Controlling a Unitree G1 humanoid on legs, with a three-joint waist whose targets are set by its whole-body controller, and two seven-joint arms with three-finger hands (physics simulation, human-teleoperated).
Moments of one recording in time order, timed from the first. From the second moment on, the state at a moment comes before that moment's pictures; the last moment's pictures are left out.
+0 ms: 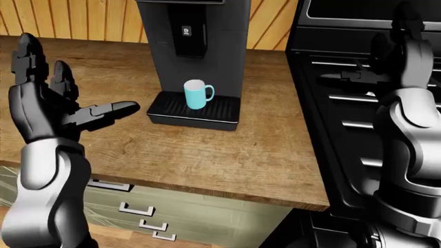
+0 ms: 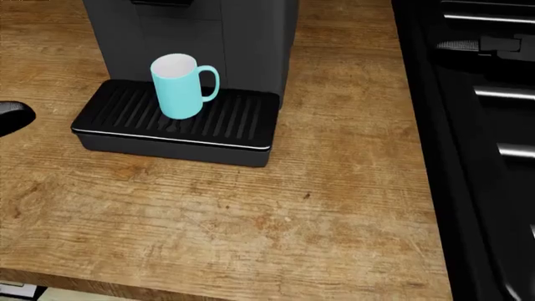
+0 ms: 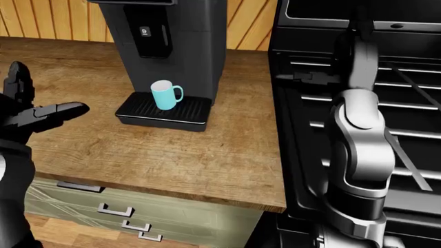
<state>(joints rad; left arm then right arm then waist) -0.40 0.36 0.41 -0.55 -0.38 0.63 0.26 -0.66 -0.45 -0.31 -0.24 0.21 0.65 -0.14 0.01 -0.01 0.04</state>
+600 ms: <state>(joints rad) -0.40 0.14 0.19 -0.63 -0.17 0.83 0.52 -0.65 -0.45 -0.31 -0.23 0.19 0.64 -0.14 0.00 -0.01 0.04</state>
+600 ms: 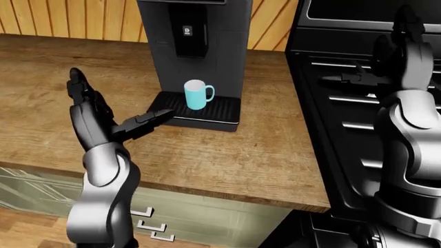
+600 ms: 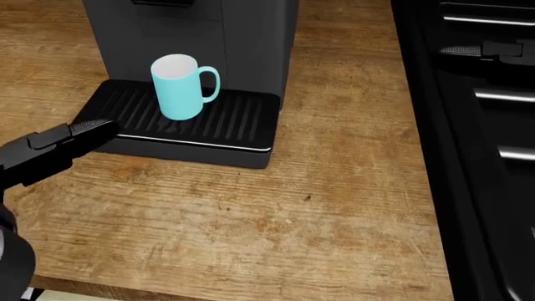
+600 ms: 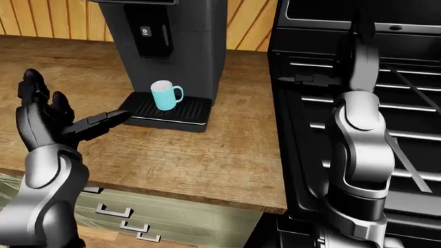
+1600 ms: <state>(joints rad) -0.58 -0.10 -0.03 -0.33 0.06 0.74 0.70 -0.64 -0.45 -0.31 -0.23 0.18 0.63 -0.13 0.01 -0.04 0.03</state>
